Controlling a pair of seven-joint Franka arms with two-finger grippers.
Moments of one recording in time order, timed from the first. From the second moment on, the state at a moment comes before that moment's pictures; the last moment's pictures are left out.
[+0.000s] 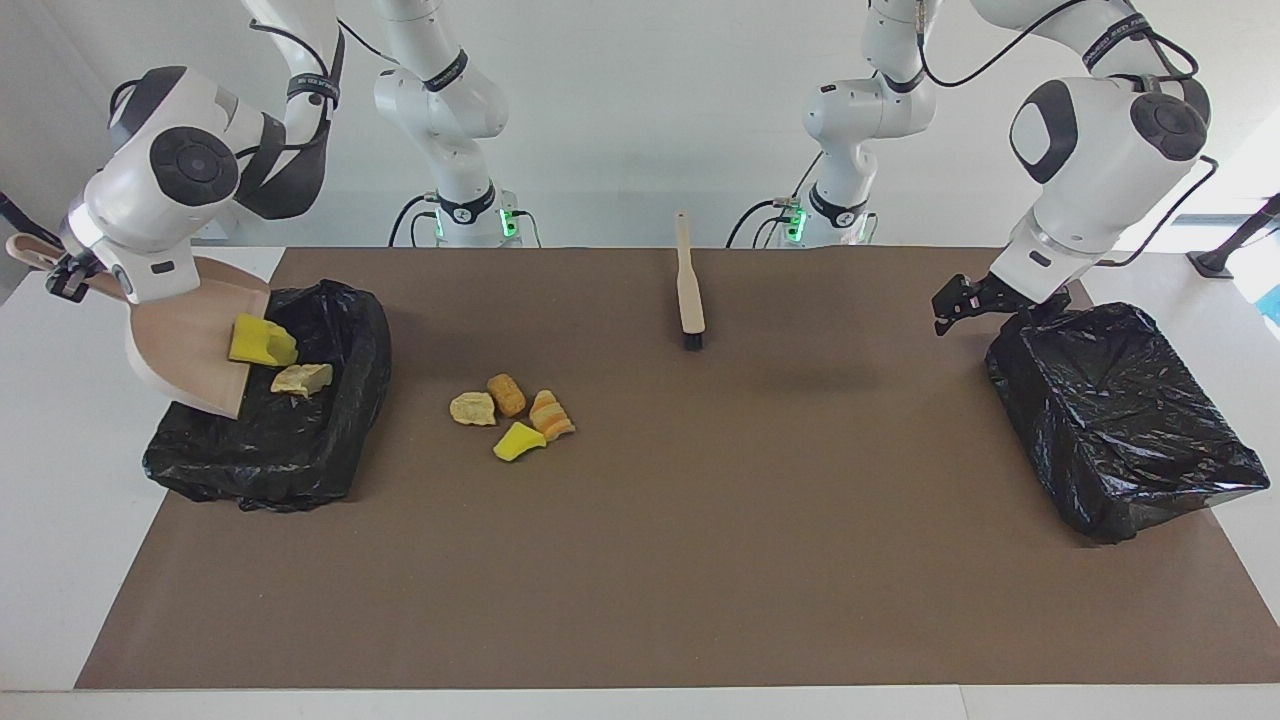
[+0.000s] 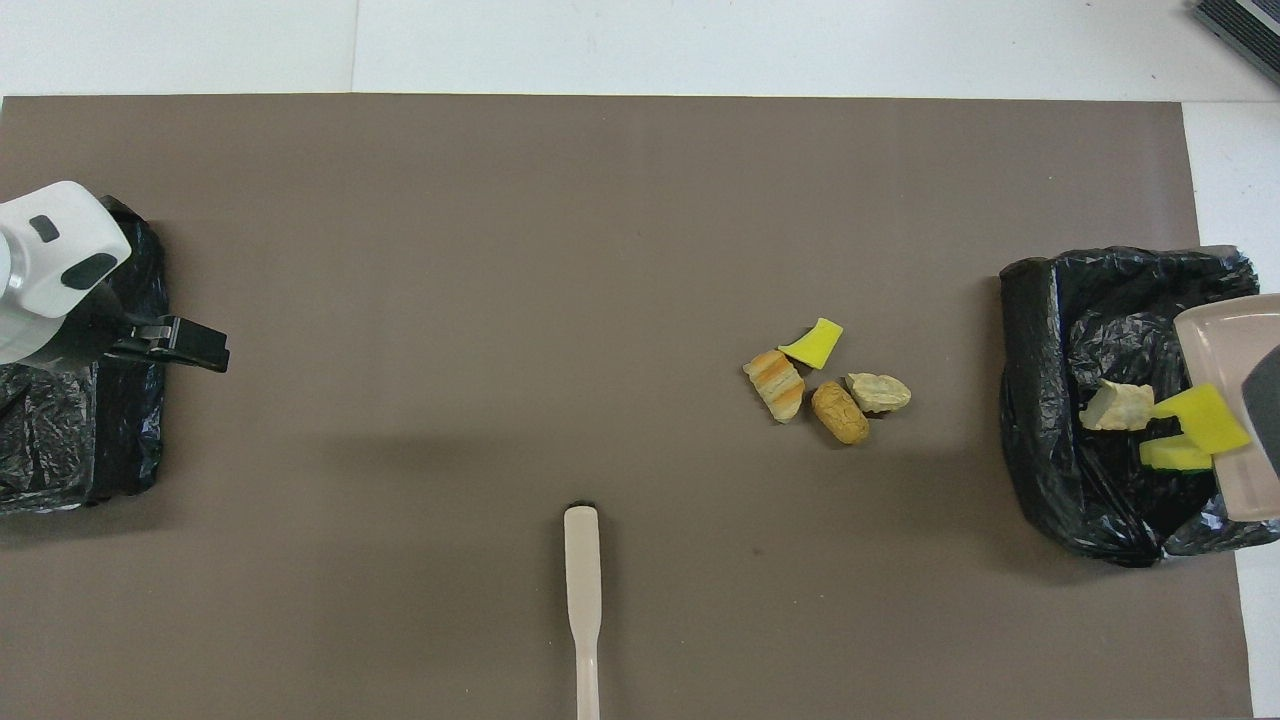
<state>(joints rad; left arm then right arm) 0.04 0.01 -0.08 -1.80 -0.03 1.73 0.09 -0.22 0.08 0.04 -1.74 -1.03 1.68 -1.54</state>
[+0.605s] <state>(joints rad) 0.04 0.01 -0.09 -1.68 0.01 1.61 0.09 -0.16 0.03 0.05 -1.58 -0.87 1.38 -1.40</state>
